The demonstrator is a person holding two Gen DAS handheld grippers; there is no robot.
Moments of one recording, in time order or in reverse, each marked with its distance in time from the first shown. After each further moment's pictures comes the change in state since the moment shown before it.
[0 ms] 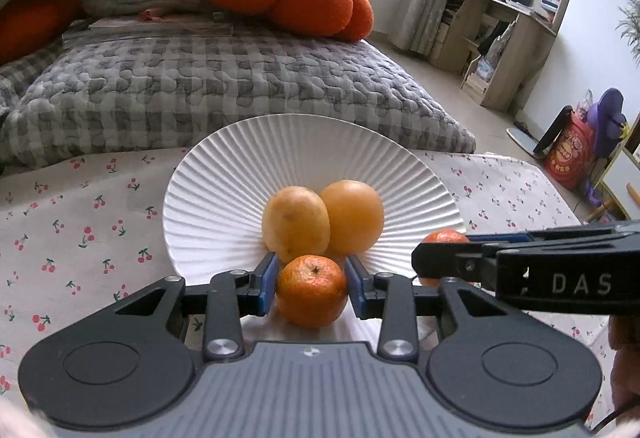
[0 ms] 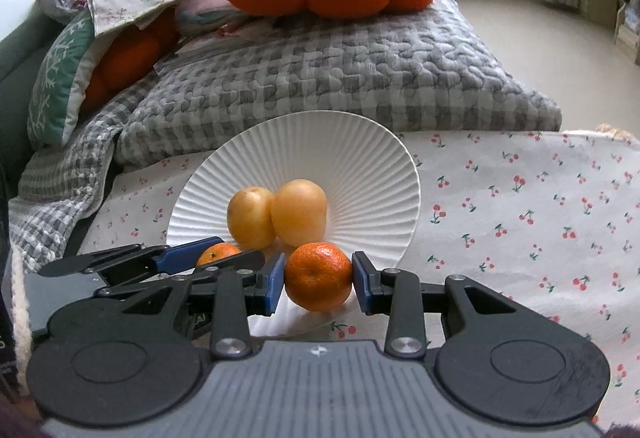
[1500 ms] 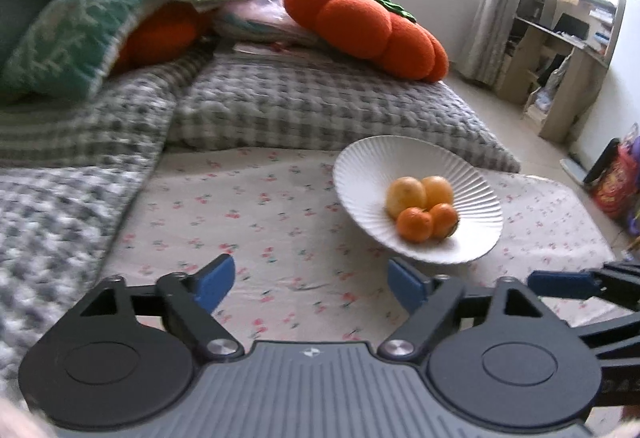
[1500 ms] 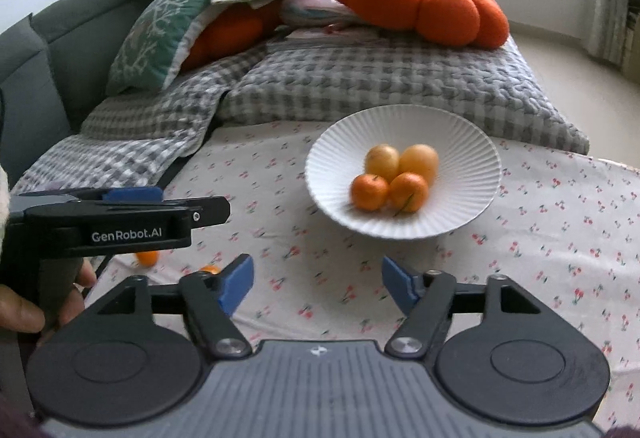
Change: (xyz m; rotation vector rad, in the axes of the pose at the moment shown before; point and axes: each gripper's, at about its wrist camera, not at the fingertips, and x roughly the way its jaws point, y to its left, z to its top) left arm -0.145 0.044 -0.039 -0.078 -0.059 0.225; right arm -0.074 0.092 -0.066 -0.206 -0.044 0.049
